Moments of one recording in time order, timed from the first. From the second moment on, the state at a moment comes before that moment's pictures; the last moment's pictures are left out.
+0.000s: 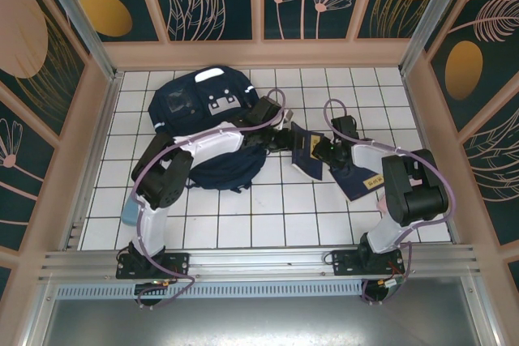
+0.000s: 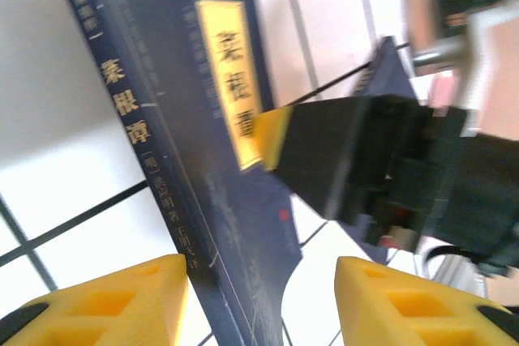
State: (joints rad) left arm -0.75 2.03 1.48 -0.24 0.48 -0.71; right arm 0.24 1.64 0.78 -0.18 -0.20 0.70
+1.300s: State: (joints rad) left arm -0.76 1.97 1.31 -0.15 0.36 -0.96; right arm 0.27 1.62 0.74 -0.13 -0.35 0.75
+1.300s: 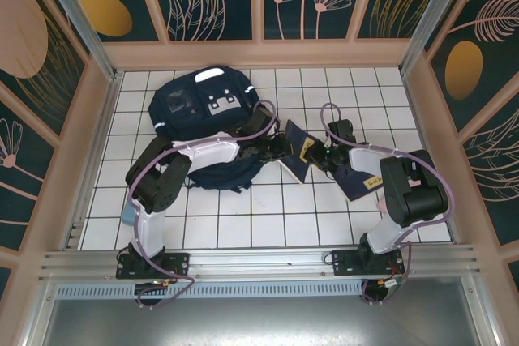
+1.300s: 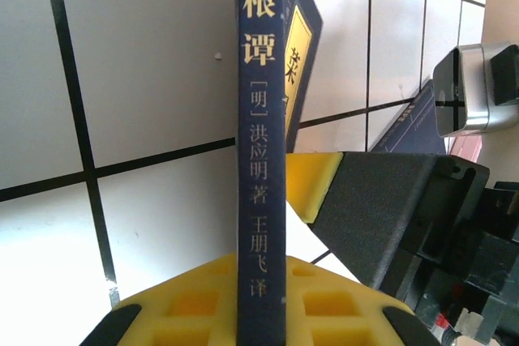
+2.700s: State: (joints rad) left arm -0.47 1.19 0.84 0.35 0.04 -1.14; right arm 0.62 1.66 0.94 0.87 -0.49 1.60
